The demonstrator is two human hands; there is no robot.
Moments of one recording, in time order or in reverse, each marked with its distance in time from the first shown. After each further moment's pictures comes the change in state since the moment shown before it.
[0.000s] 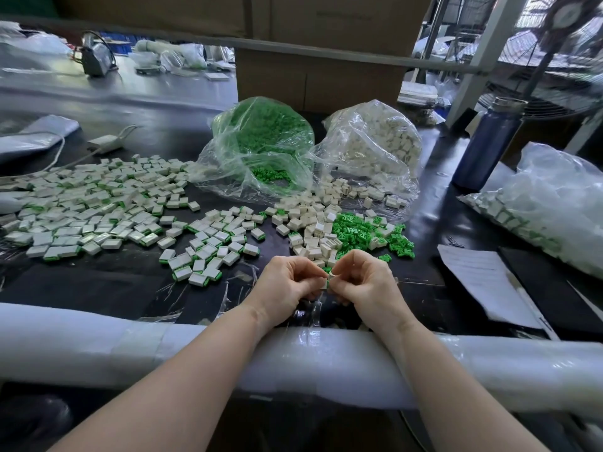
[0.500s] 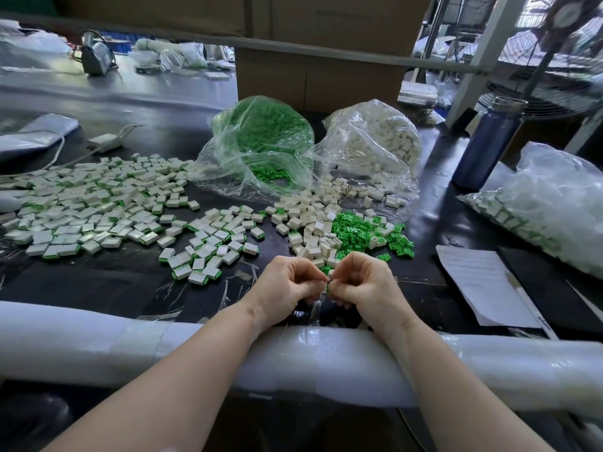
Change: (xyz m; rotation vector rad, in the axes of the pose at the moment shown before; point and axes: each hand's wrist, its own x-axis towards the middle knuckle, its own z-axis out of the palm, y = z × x) left_hand -0.003 0.005 -0.002 0.026 -0.075 0.004; right_hand -0.001 -0.002 -0.002 0.051 -0.046 0.043
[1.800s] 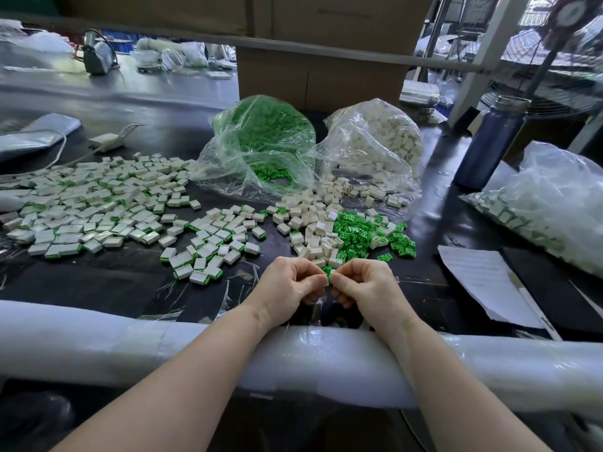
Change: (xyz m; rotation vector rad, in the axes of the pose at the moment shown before) left_hand 0.003 -0.007 0.002 0.013 0.039 -0.025; right_hand 0.001 0.002 0.002 -0.025 0.037 0.100
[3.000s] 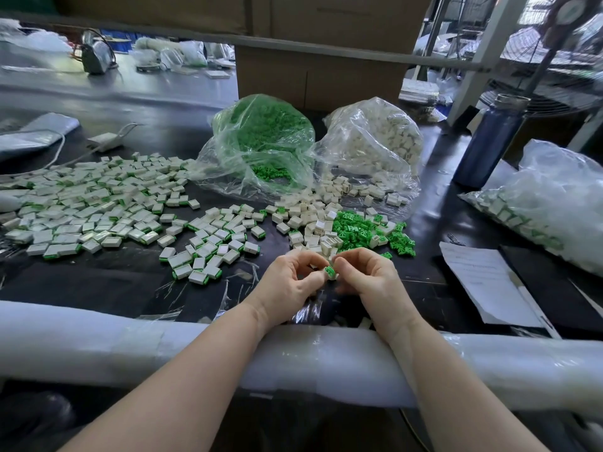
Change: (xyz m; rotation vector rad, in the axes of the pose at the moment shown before) left_hand -0.001 0.006 0.003 -0.023 0.032 0.052; right_hand 0.000 0.002 -0.001 0.234 0.025 -0.101
